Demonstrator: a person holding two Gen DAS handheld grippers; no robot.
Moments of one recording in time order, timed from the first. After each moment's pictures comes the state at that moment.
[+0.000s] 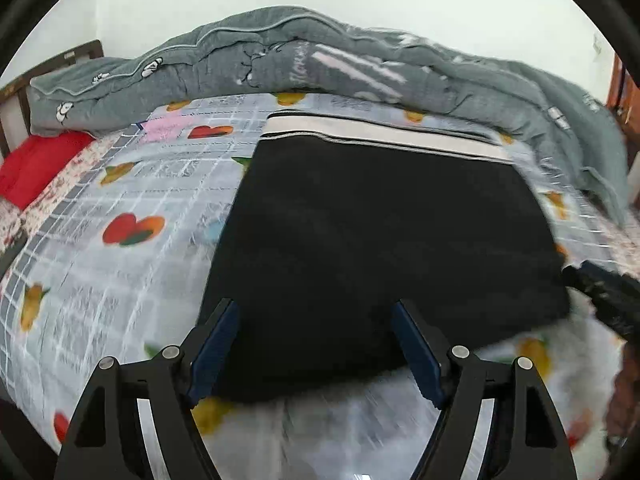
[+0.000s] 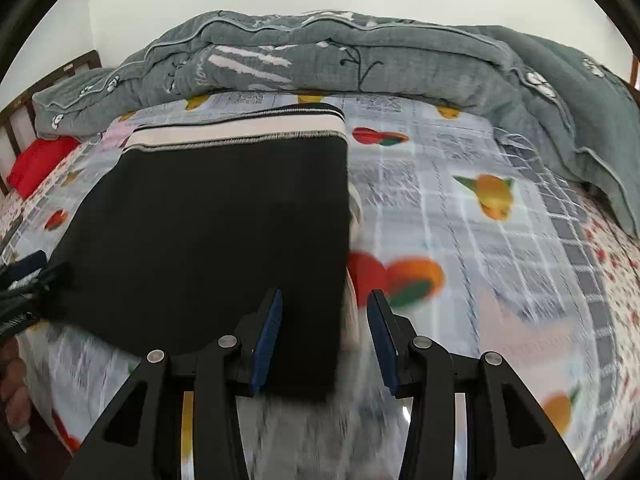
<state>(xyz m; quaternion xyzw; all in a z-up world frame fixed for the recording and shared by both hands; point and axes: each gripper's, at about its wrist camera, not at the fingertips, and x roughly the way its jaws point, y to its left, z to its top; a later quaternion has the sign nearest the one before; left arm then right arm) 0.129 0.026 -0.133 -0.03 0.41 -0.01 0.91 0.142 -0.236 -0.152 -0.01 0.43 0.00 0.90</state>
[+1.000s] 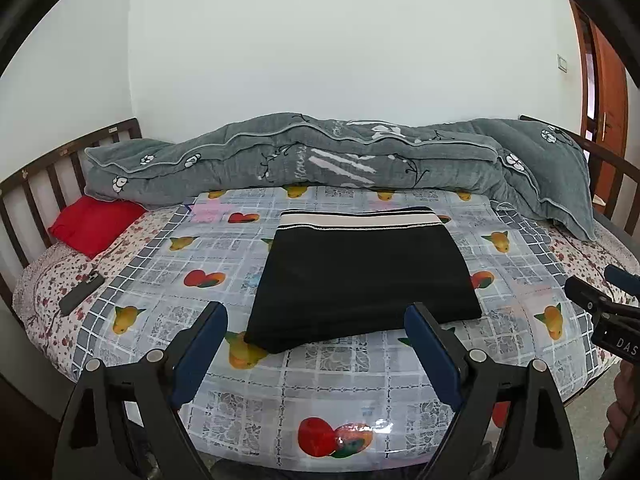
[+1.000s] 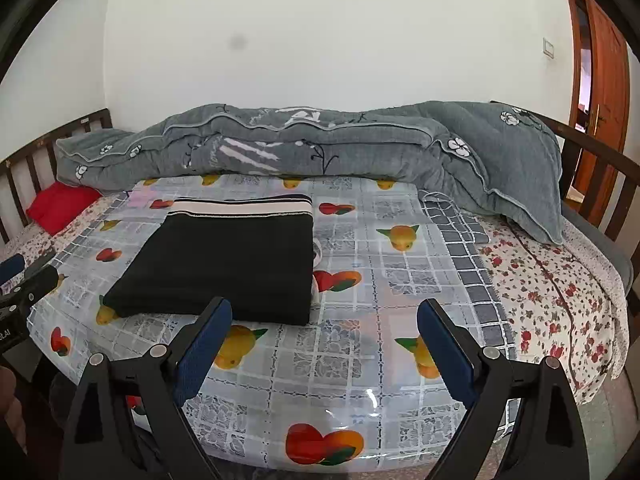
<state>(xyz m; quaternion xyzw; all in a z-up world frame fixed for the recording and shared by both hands) -0.009 -0.012 -0.017 0.02 0.29 0.03 0.96 -0.004 -0.252 -0.030 0.00 0.32 -0.02 0.95</state>
